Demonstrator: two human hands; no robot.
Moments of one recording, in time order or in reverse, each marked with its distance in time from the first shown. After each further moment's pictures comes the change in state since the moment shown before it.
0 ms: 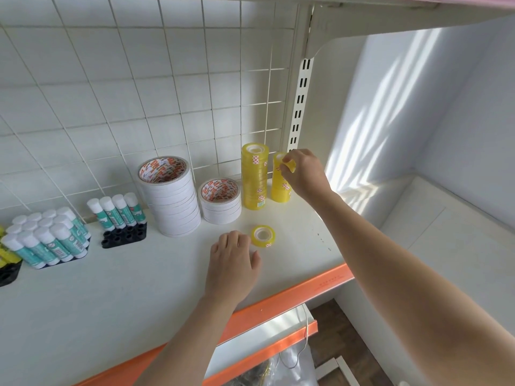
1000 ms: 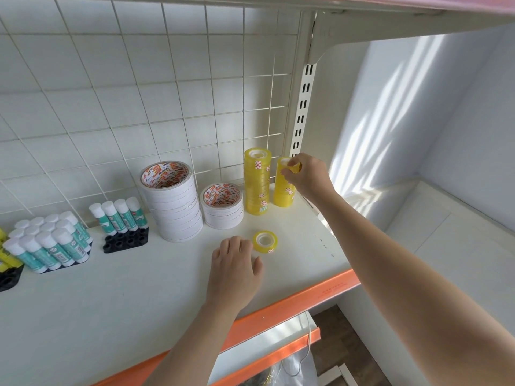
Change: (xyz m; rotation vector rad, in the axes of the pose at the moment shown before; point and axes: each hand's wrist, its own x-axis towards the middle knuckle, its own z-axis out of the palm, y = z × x) left_hand 0.000 0.000 0.002 -0.005 0.015 -0.002; right_hand 0.008 0.000 -0.005 0.136 -0.060 0.175
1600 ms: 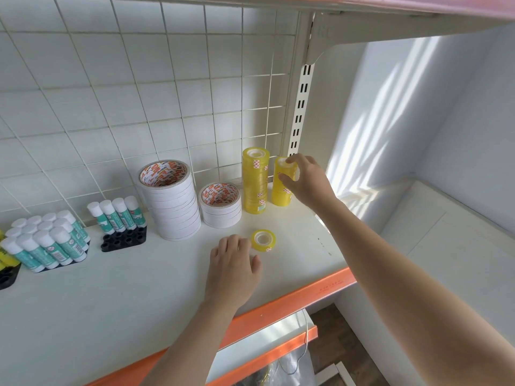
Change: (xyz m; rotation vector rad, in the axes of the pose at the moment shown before) left_hand 0.001 -0.001 0.002 -0.003 0.002 -0.001; right_hand -0.017 0.004 -0.001 -0.079 0.010 -0.115
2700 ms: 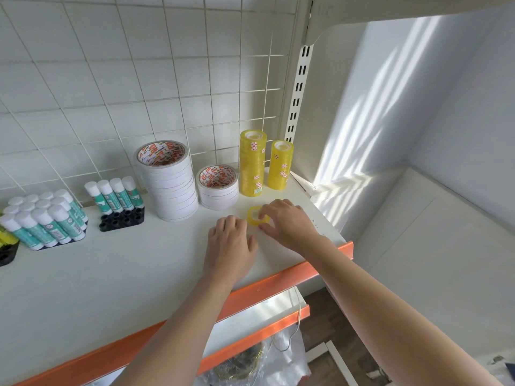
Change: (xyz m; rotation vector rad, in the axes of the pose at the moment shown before) left_hand 0.000 0.004 -0.006 0.009 -0.023 -0.013; right_hand -0.097 0.003 0.042 -0.351 -0.342 -0.224
